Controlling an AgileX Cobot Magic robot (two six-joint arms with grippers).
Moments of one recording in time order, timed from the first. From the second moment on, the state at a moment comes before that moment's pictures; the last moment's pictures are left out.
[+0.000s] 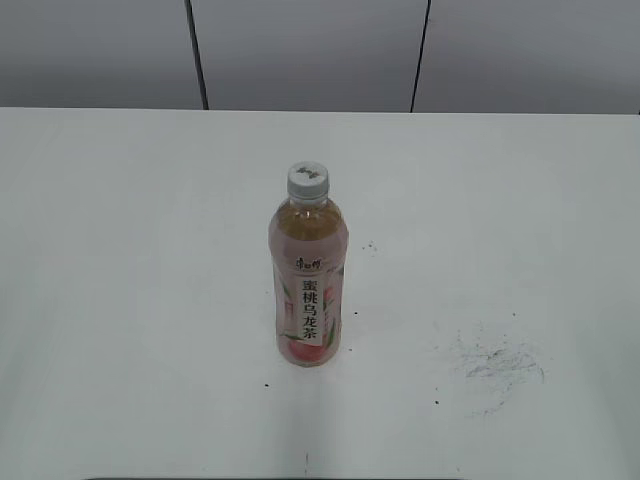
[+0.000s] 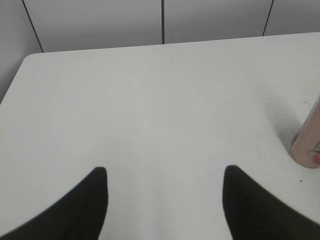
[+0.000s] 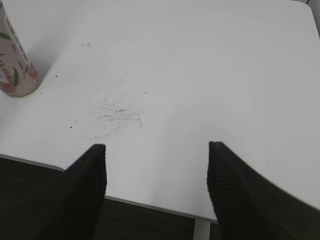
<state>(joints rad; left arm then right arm) -0.06 -0.01 -0.56 0.01 1.03 0.02 0.06 -0.01 -0.51 0.15 1.11 -0.29</state>
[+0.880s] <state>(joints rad) -0.06 0.11 -0.57 -0.01 0.98 0.02 0.06 -0.01 -0.51 0.15 1.11 -0.29</state>
